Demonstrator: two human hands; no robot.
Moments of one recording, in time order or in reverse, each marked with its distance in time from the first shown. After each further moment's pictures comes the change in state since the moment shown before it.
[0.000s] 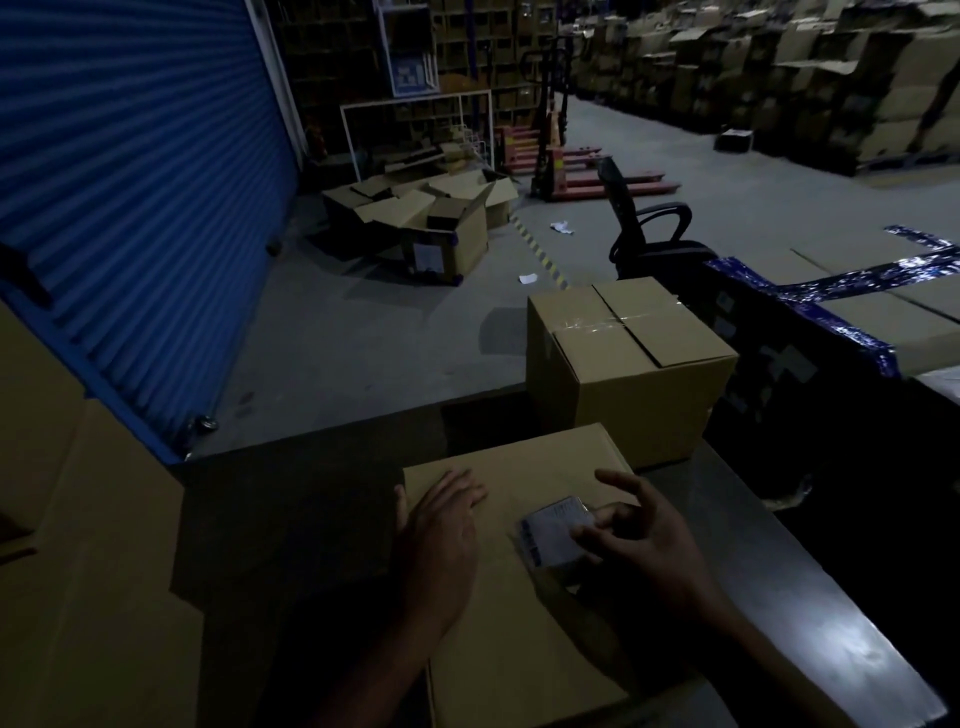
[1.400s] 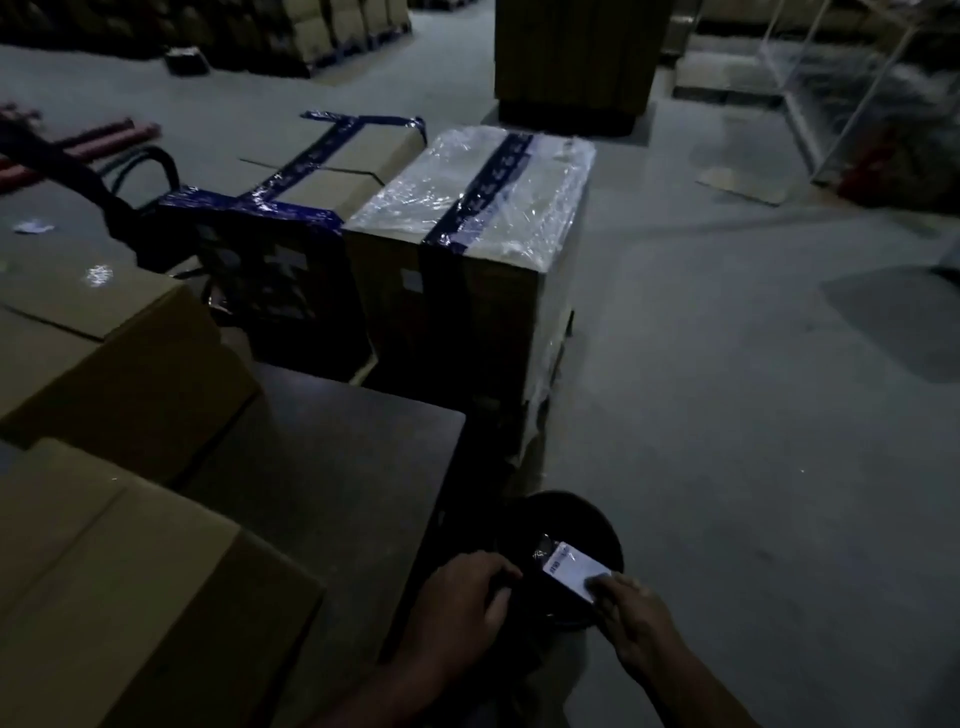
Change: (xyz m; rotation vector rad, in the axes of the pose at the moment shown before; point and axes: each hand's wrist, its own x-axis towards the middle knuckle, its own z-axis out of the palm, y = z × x) left_hand -0.234 0.195 0.178 -0.159 -1.086 0.840; right_hand -0.362 0.226 -0.163 0.789 1.356 0.420
